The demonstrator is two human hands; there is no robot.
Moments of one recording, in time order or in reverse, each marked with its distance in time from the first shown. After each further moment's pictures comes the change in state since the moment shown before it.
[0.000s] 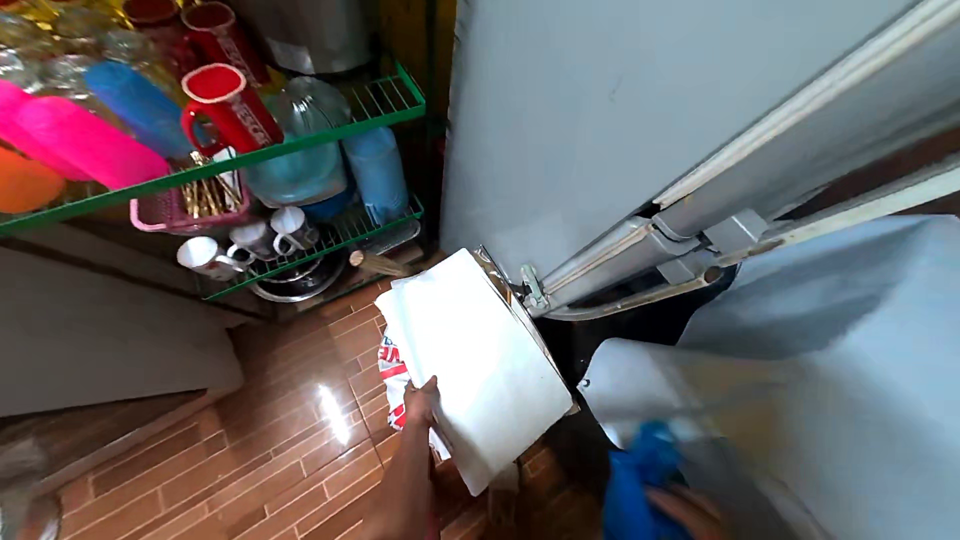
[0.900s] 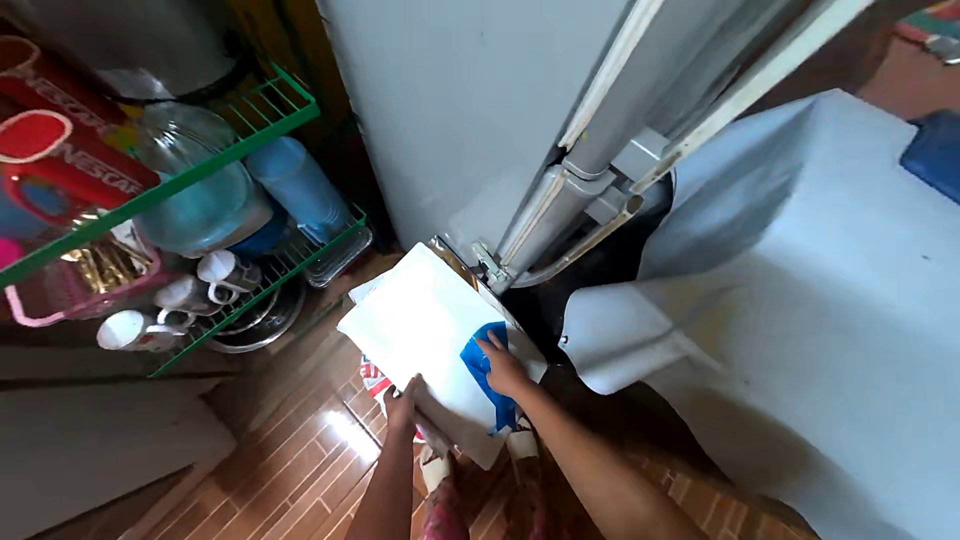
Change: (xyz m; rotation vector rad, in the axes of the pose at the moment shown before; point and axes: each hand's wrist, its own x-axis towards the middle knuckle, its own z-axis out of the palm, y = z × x) left_hand 0.007 0.012 -0.015 0.303 -0.023 0.000; right_hand 0.205 0.083 0.198 -0.106 -0.369 0.451
